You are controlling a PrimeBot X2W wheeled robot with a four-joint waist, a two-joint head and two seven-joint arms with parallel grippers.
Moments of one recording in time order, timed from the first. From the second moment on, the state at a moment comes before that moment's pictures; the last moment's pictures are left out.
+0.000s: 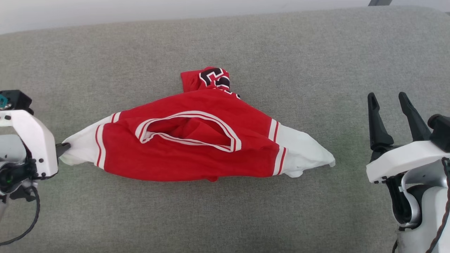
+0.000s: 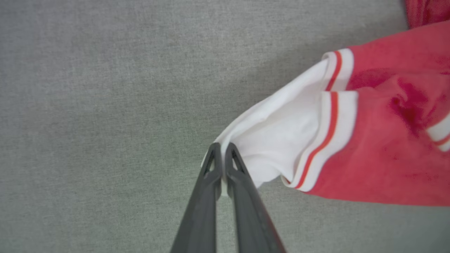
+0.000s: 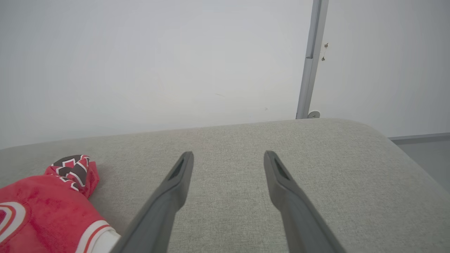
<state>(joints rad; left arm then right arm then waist) -0.63 0.79 -0.54 0.47 -1.05 -0.02 0.70 -0.25 -0.05 -0.13 0.00 0.20 0.13 0.10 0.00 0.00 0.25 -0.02</state>
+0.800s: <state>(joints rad) -0.77 0.71 -0.67 0.15 -0.98 0.07 0.93 -0.25 -0.05 -0.10 -0.01 0.22 0.13 0.10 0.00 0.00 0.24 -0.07</state>
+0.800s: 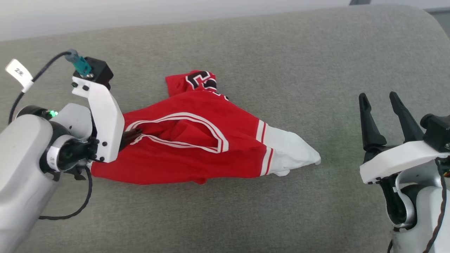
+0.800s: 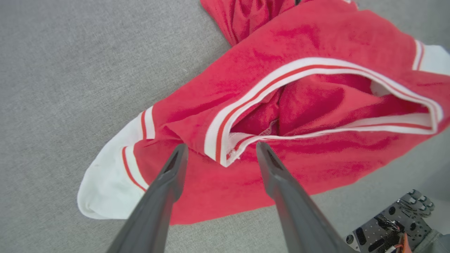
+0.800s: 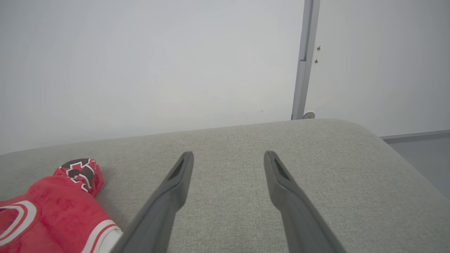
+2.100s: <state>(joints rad) -0.49 0.80 -0.75 -0.14 -1.01 0.19 0.97 -0.24 -0.05 -0.14 -0.02 0.20 0.13 0.13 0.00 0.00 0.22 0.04</state>
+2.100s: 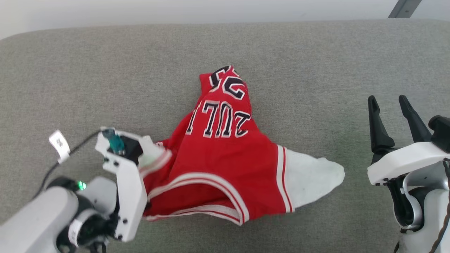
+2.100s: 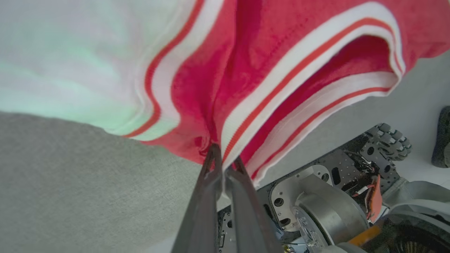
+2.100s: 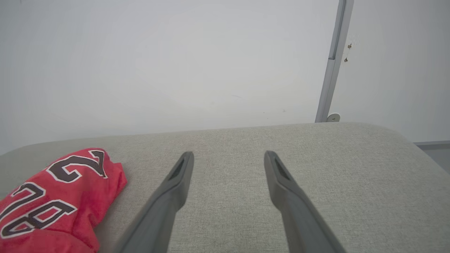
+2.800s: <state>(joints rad) -0.32 0.82 -0.57 -0.14 -1.07 0.20 0.62 -0.17 -0.06 -0.01 -0.02 0.23 0.13 0.33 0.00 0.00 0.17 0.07</state>
